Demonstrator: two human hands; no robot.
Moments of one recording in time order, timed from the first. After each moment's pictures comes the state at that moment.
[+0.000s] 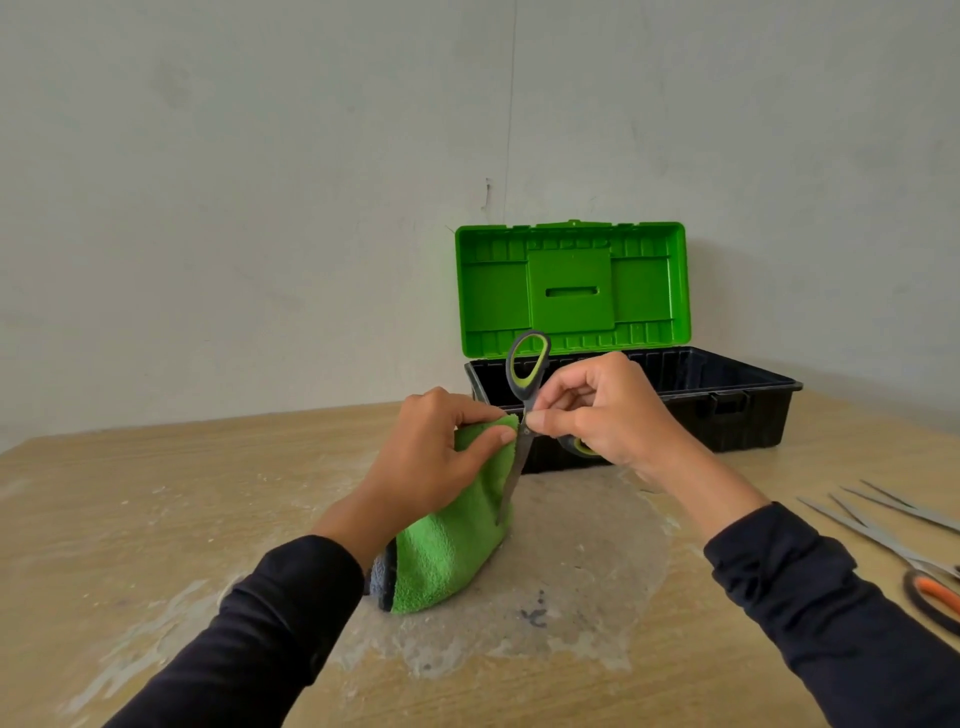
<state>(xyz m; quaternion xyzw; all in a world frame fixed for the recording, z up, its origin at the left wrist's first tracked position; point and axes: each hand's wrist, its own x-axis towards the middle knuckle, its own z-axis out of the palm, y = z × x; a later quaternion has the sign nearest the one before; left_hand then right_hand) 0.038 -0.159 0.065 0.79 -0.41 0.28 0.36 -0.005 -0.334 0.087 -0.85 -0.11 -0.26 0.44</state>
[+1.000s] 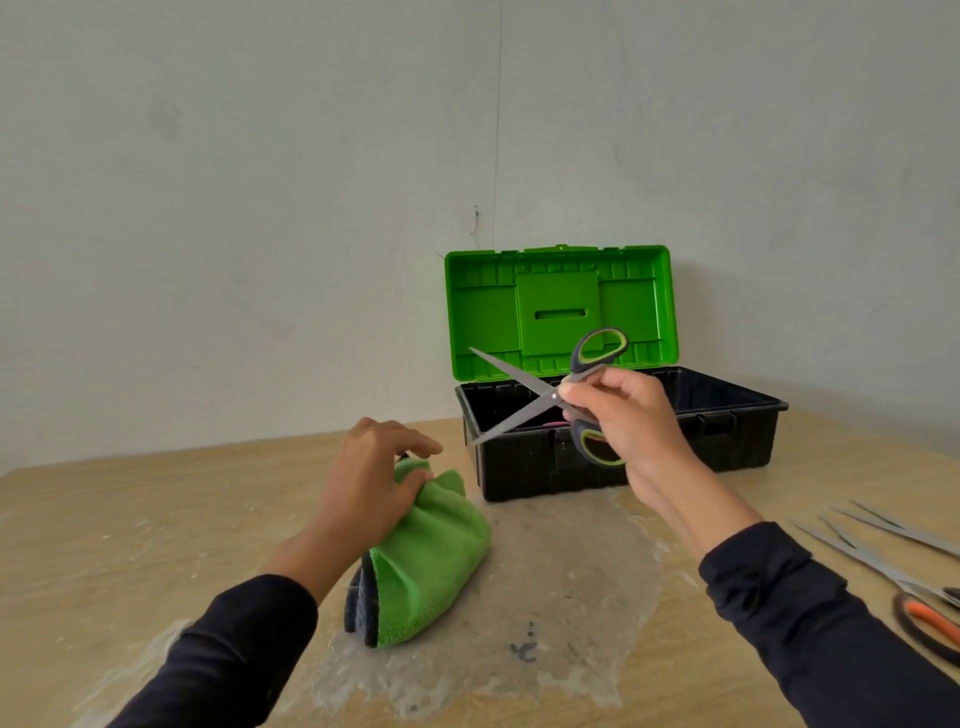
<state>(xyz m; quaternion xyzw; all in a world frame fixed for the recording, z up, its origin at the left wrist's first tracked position) 0.064 -0.131 0.053 0.87 -0.28 0.28 0.29 0.006 -0.350 0.086 -0.69 0.01 -0.30 0.66</state>
